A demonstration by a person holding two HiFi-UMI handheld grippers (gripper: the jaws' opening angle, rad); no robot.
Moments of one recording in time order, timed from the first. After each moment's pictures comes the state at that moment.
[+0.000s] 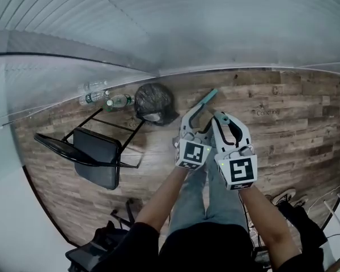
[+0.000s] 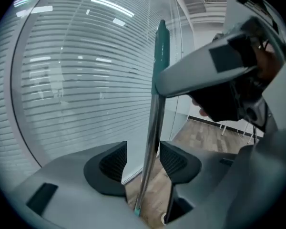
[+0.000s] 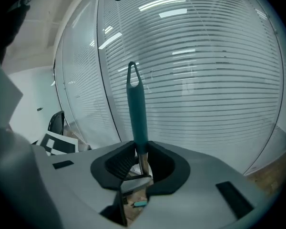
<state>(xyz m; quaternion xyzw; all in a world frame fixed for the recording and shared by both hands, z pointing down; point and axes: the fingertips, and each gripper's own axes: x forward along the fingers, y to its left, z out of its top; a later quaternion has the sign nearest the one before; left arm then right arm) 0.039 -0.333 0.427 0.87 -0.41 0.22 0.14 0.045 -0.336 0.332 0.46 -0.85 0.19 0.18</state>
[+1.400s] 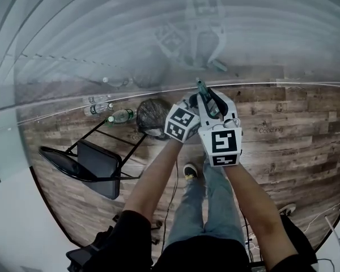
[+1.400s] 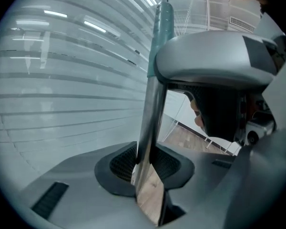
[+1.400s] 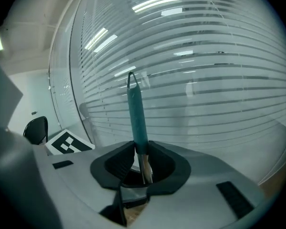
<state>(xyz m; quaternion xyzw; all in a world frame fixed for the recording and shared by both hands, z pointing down) 0.078 -0.496 0.481 0.89 -0.32 0.20 0.26 0.046 -0.506 0.373 0.48 -0.84 0.19 0.16</state>
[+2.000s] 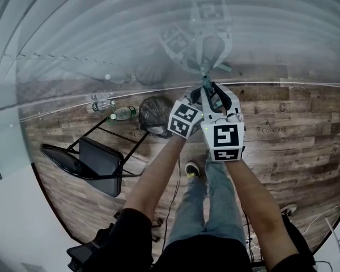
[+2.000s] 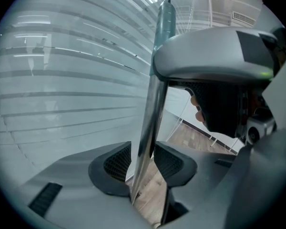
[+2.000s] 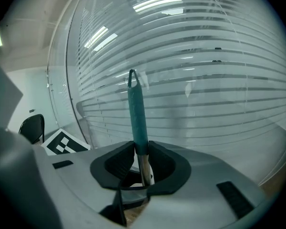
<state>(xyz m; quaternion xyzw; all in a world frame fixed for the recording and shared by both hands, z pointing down) 0.072 -0.508 0.488 0.88 -0.34 0.21 0.26 0.048 -0.521 0.376 0.48 -0.84 0.18 0.16</state>
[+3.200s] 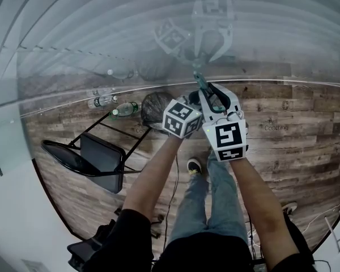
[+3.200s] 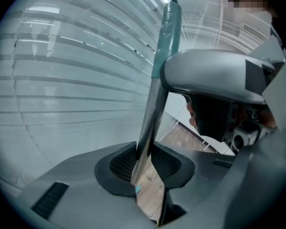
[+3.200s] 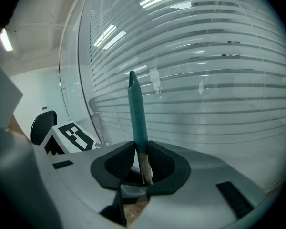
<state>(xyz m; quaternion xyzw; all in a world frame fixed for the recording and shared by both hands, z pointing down) 0.055 -0.489 0.488 0.87 -0.32 0.20 0.32 0.027 -0.505 0.382 0.42 -0.87 0.18 0.17</state>
